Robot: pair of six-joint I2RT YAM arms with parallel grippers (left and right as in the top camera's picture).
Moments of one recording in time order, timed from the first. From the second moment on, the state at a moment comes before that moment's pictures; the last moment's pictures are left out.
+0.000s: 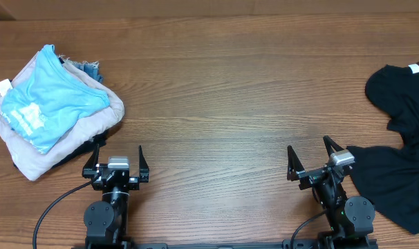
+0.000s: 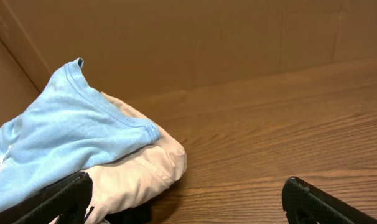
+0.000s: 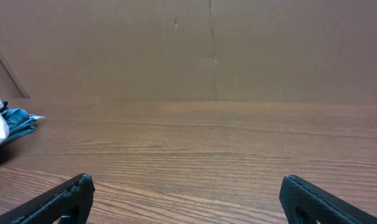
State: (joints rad) left arm -0.05 0.02 0.01 -0.07 -0.09 0.17; right arm 0.08 0.01 0.02 -0.03 -0.20 0.10
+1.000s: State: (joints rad) left arm -0.05 0.02 0.01 -0.07 -0.09 0.17; right arm 0.08 0.01 0.02 -0.03 -0.20 0.10
